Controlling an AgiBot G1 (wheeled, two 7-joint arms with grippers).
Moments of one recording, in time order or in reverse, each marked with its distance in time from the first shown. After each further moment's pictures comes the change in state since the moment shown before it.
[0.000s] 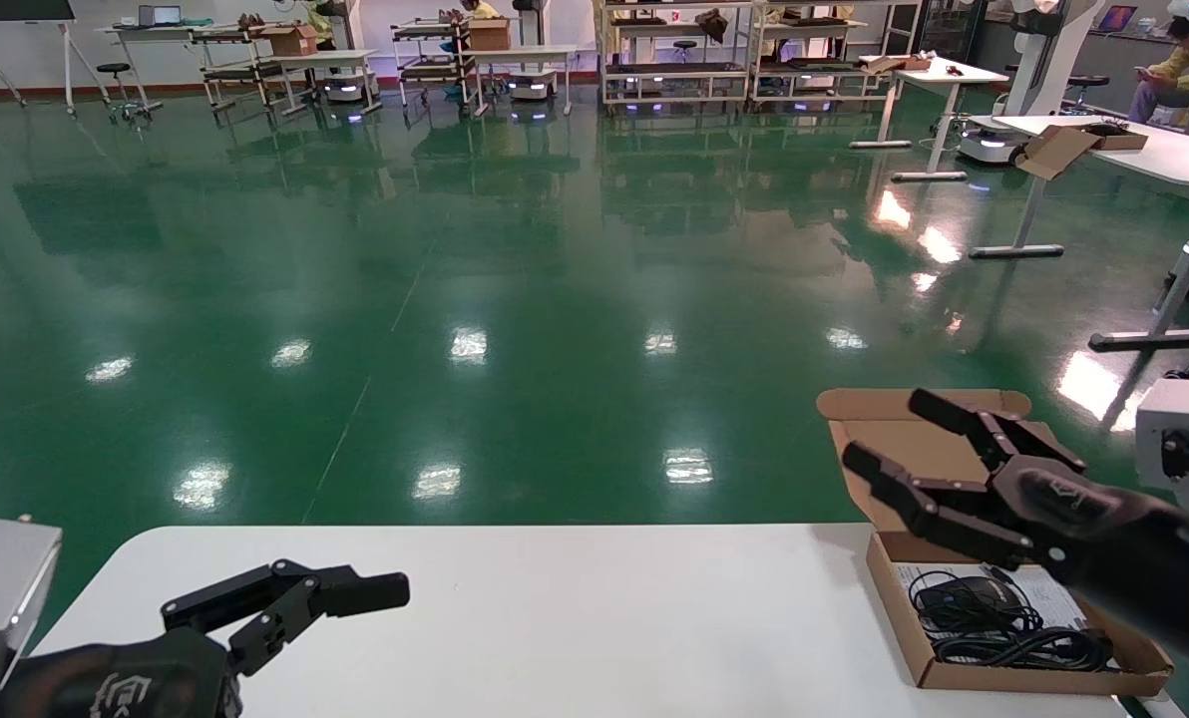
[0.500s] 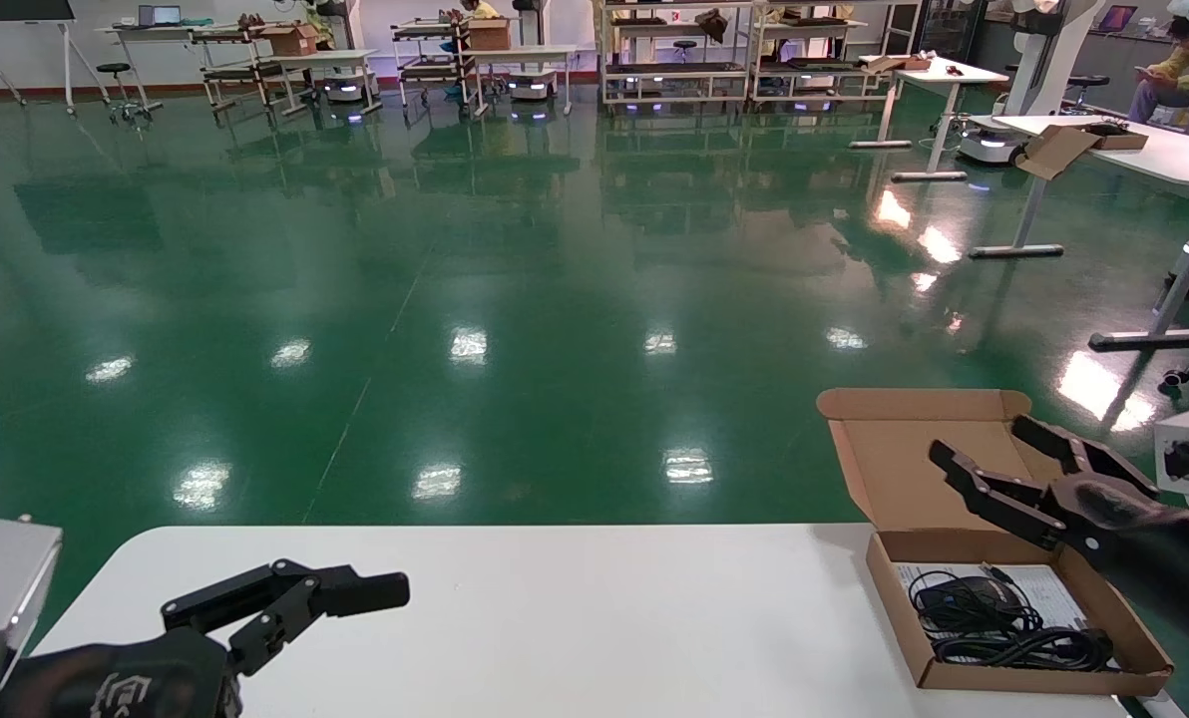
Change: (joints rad) left arm 0.000 0.000 0.000 0.000 0.000 0.000 0.000; right arm 0.064 -0.069 -0.115 -0.309 0.138 0.163 -0.189
